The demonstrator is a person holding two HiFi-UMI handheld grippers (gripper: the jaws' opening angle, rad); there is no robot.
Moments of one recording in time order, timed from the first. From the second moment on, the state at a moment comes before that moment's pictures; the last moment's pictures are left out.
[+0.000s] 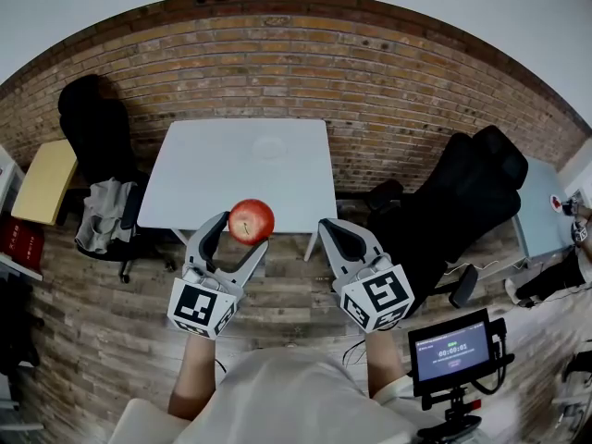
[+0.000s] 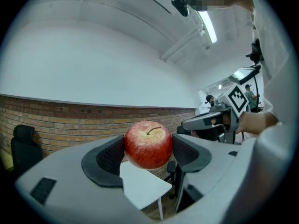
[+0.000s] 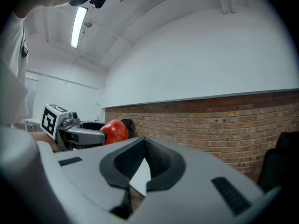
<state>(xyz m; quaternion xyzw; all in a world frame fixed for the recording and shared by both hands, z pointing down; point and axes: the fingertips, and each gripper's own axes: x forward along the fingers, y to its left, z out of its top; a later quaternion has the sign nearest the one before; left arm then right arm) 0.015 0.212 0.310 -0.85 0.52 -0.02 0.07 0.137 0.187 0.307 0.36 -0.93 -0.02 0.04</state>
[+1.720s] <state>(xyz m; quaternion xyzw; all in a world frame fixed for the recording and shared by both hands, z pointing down) -0.034 0.035 0.333 -0.86 0.51 -0.02 0.04 0.077 0.019 0.326 0.37 -0.93 0.00 0.07</state>
